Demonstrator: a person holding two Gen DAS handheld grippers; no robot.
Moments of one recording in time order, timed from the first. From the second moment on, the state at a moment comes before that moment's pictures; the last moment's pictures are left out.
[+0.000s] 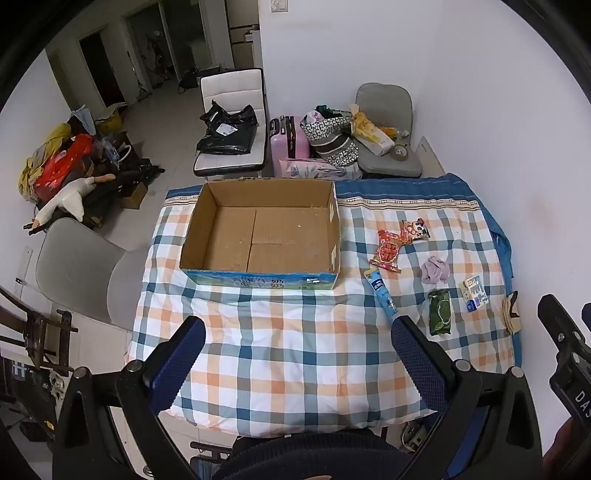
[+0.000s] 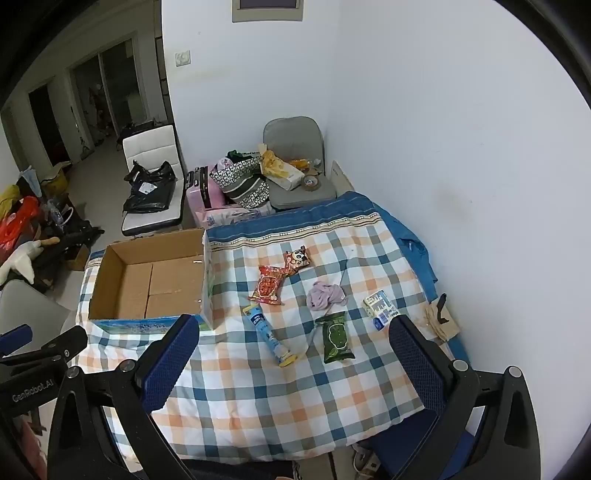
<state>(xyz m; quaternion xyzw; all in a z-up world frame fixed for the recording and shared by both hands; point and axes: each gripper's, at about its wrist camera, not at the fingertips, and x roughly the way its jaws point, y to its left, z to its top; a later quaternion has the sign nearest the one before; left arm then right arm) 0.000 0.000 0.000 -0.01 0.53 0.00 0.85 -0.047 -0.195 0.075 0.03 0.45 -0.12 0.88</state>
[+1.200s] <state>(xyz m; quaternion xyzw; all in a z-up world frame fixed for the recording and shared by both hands) 0.004 -0.001 0.008 0.00 0.52 0.01 0.85 -0.044 -0.198 0.076 0.04 0.45 -0.11 0.89</state>
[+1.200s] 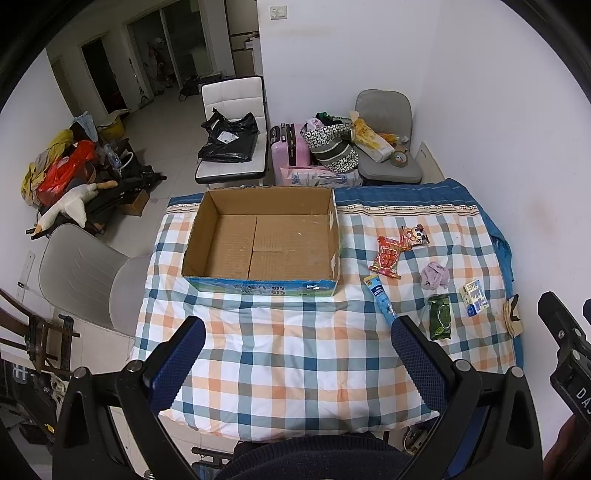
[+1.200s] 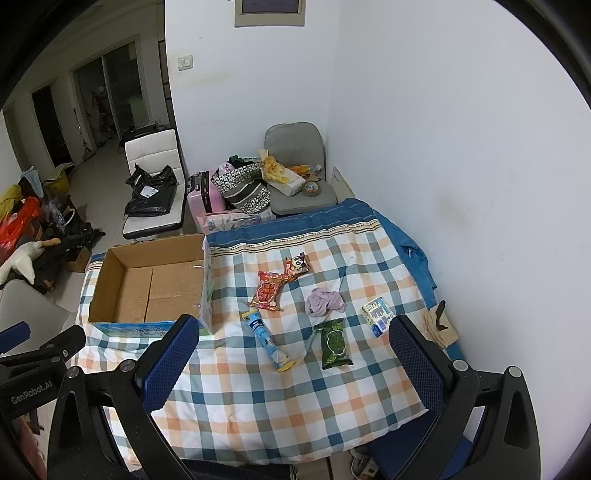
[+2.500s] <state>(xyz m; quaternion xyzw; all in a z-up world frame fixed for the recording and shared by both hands) 0.002 0.013 0.015 0.00 0.51 0.02 0.86 -0.037 -0.198 0.072 0.03 0.45 -0.07 0.89</state>
